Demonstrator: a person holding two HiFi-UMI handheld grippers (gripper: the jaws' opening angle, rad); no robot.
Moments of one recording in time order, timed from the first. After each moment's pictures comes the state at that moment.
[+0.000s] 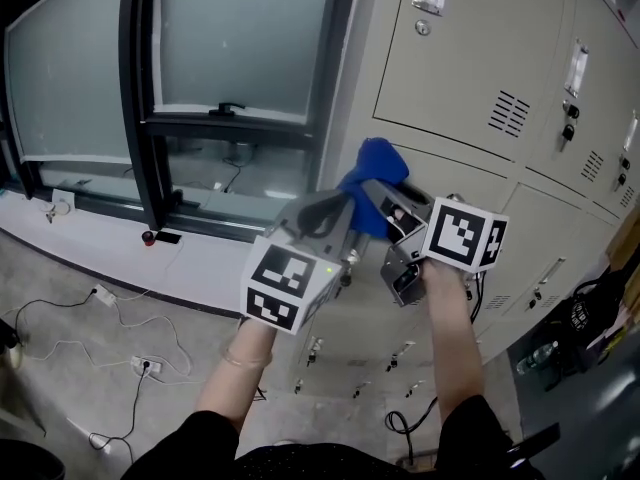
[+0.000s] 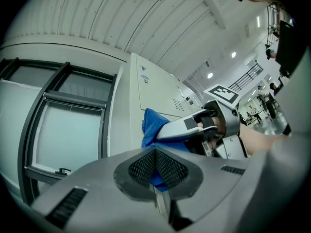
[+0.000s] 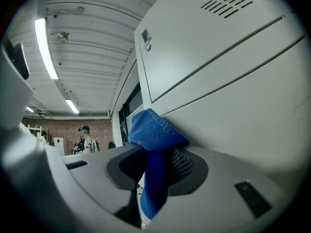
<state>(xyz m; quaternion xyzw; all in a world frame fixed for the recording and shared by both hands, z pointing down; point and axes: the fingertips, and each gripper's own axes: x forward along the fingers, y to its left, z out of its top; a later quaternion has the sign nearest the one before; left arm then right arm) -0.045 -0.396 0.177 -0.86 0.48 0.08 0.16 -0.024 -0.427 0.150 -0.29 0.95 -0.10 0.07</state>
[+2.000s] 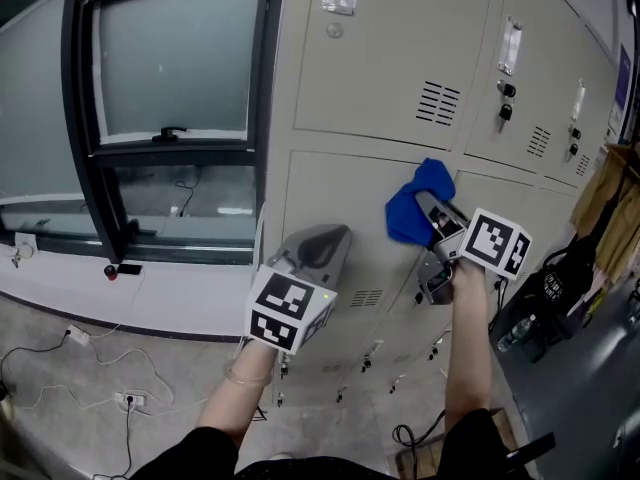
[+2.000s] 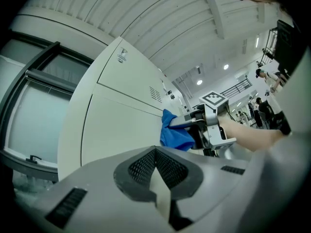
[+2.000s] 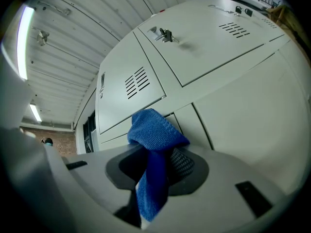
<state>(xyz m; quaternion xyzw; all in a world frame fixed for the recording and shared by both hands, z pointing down) 0.057 -0.401 0.204 -0.91 0.38 0.07 0.13 0.185 -0.452 0.143 -0.48 0.86 -0.12 0.15</state>
